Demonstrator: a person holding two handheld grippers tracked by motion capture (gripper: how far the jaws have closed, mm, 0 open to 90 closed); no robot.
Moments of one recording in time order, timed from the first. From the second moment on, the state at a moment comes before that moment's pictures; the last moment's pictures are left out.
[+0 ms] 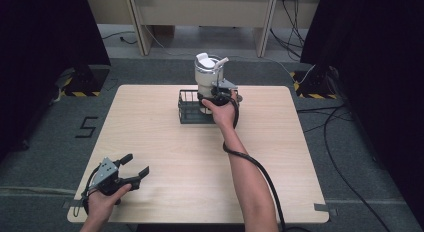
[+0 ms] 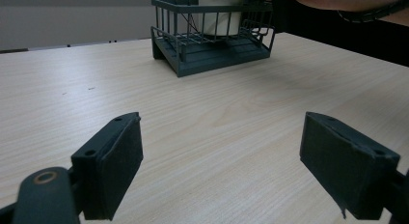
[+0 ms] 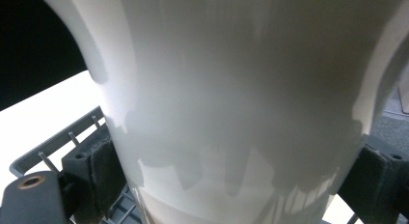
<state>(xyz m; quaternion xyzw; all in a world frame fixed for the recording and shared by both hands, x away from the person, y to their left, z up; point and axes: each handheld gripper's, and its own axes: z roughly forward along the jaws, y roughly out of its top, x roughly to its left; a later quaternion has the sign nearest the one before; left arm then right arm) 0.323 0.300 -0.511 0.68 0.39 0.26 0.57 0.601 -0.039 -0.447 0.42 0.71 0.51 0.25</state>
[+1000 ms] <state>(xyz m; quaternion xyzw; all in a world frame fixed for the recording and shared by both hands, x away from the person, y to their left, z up) 0.323 0.297 -0.511 0.68 0.39 0.26 0.57 0.598 -0.040 -0.454 0.40 0.70 0.52 0.27</state>
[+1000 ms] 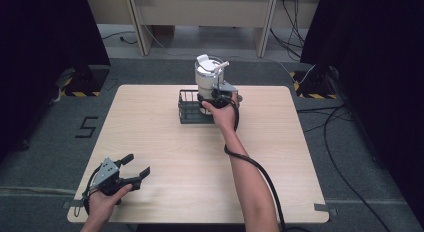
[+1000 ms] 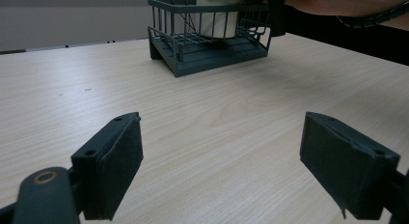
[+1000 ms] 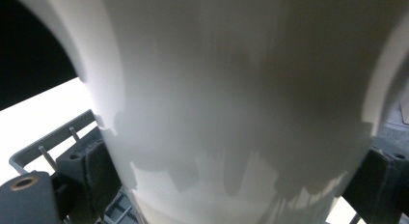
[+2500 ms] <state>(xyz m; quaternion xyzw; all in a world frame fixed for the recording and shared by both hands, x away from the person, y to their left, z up) 0.323 0.296 -0.511 0.68 0.38 0.26 0.56 0.575 -0.049 -0.452 0.39 0.70 0.52 0.29</state>
